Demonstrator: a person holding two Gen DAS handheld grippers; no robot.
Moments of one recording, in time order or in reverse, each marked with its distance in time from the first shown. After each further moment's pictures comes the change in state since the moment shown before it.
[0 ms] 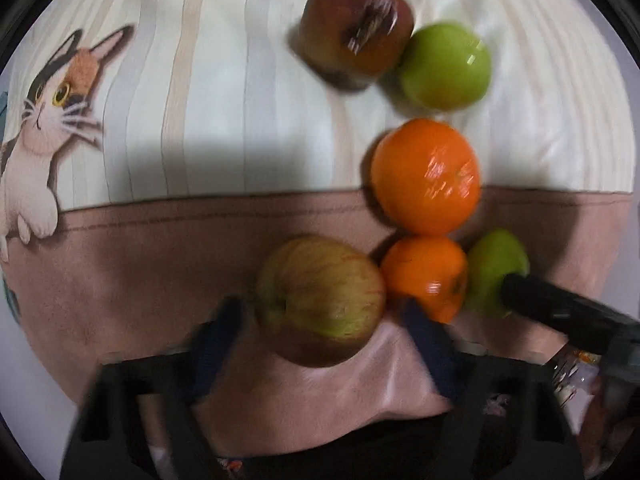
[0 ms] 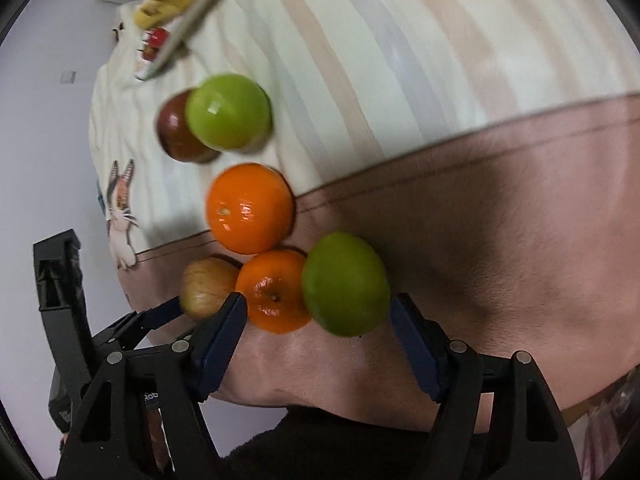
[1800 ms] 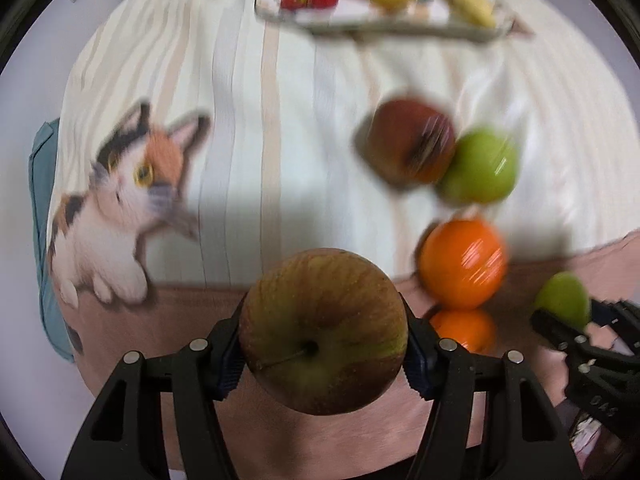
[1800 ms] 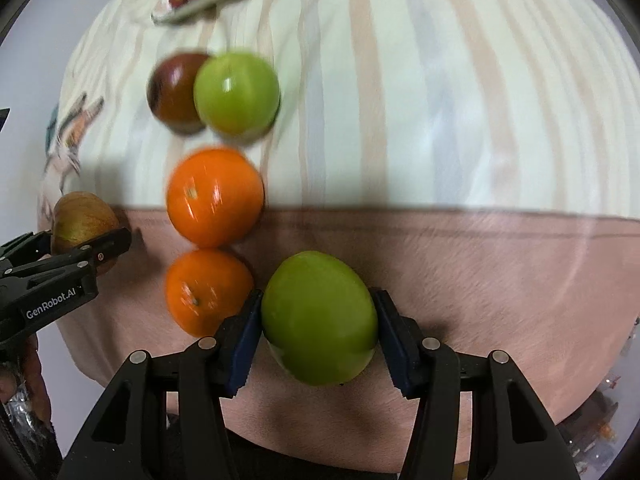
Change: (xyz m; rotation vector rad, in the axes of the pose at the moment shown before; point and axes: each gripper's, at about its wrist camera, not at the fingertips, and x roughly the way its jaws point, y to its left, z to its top) left arm -0.065 0.004 0.008 -0.001 -0.181 0.092; right arm -0.017 0.060 -0.012 -0.294 -0.139 -0.319
